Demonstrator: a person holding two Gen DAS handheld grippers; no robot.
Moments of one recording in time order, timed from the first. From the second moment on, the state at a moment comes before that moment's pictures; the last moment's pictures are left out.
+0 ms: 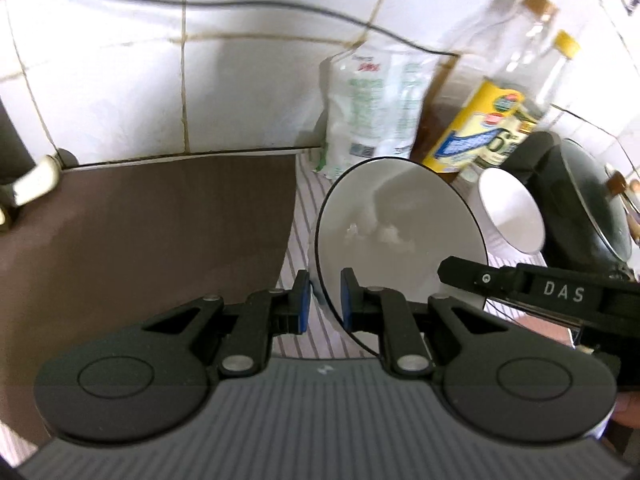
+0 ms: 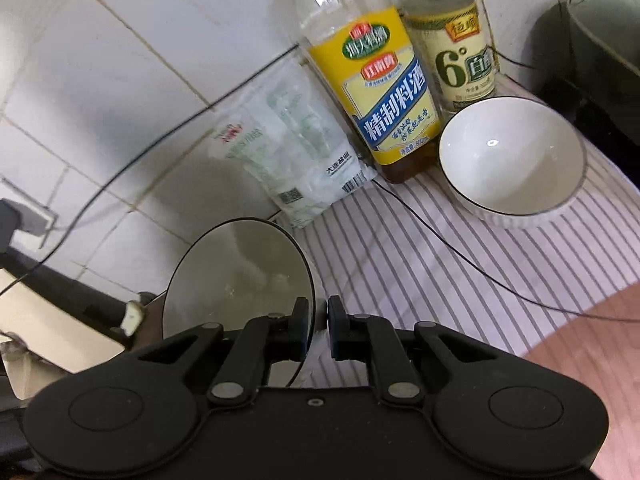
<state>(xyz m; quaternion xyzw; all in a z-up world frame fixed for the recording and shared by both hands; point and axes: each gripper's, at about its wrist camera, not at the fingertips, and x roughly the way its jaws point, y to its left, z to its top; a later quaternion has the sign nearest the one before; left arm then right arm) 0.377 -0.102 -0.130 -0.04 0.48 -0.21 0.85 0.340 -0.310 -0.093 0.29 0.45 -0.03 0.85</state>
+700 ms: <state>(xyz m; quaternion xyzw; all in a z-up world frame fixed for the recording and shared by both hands) 0.274 -0.140 -0.090 0.00 0.48 -0.27 0.83 0.205 -0.337 -0.059 0.30 0.42 -0.06 0.86</state>
